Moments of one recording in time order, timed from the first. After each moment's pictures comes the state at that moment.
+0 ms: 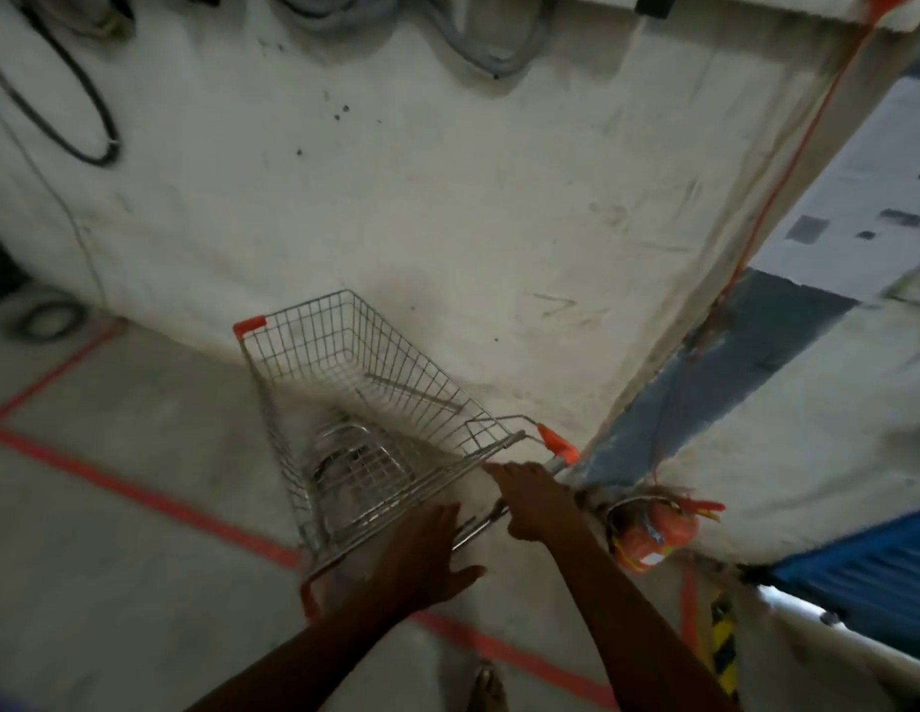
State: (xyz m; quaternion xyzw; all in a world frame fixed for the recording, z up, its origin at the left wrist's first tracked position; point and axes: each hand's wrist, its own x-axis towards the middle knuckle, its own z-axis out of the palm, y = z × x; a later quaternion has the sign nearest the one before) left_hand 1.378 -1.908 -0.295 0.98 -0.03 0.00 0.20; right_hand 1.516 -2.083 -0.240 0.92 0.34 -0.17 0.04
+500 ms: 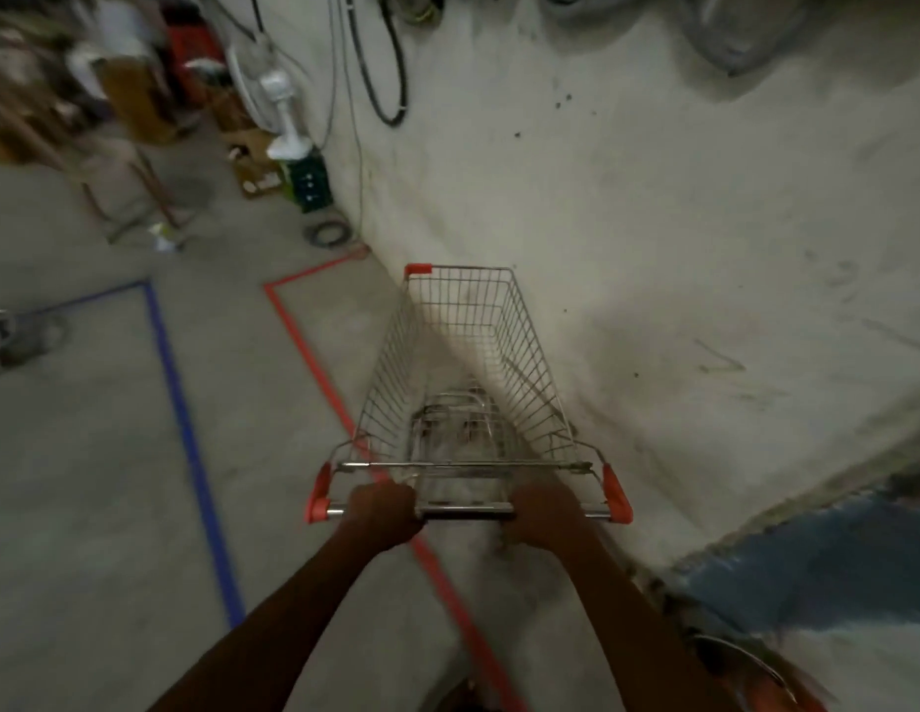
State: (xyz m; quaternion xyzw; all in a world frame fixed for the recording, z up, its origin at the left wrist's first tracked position) left_hand 1.353 -1.940 -0.286 0.93 0.35 -0.13 0.04; right_hand 1.571 -2.084 -0.281 0.81 0.55 -0.16 0.07
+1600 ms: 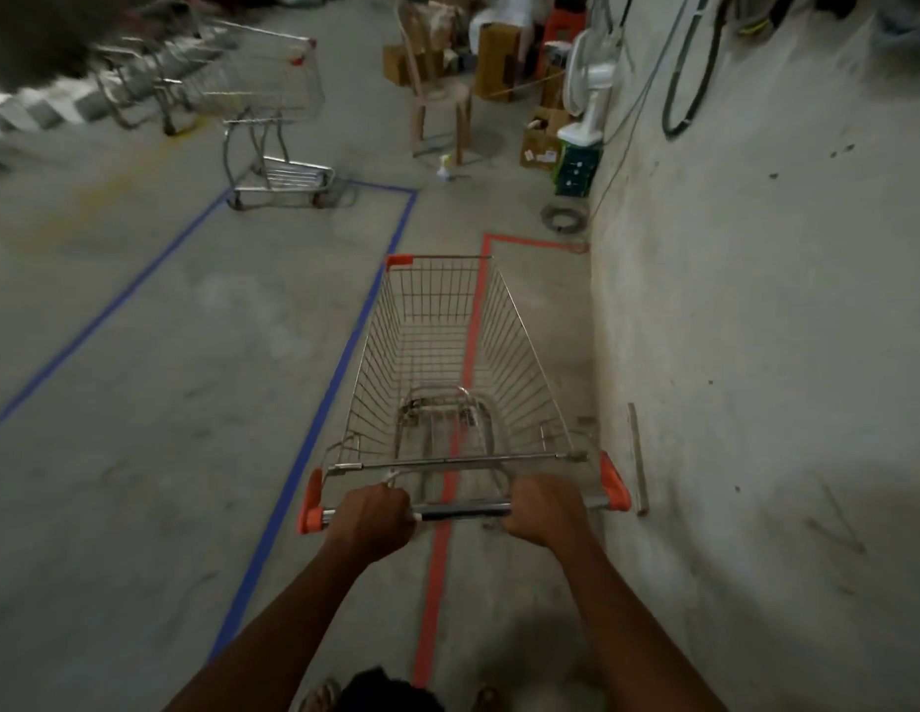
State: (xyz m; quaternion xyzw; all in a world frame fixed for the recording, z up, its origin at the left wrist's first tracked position) left_hand 1.404 -2.168 -0.287 0.73 0.66 -0.10 0.13; right_hand 1.659 -2.123 -0.251 0.57 0.81 -0.07 0.14
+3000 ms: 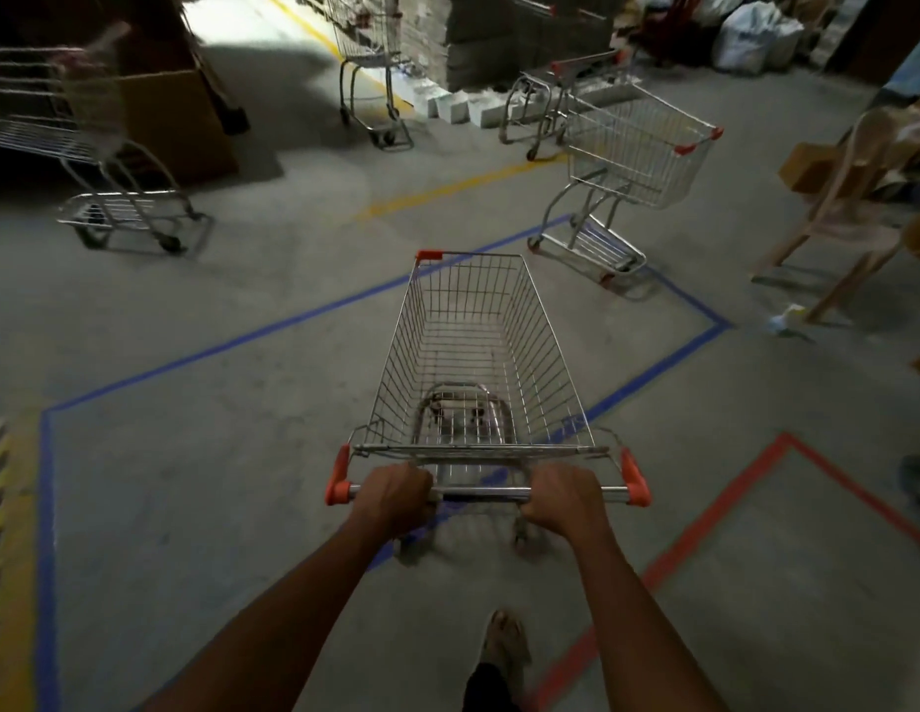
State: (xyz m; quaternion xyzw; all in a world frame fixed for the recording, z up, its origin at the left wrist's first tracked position) left_hand 1.102 -1.826 -0.275 0.45 0.88 -0.04 0.16; right_hand 1.254 -1.622 -0.255 0.26 0.95 -0.02 0.15
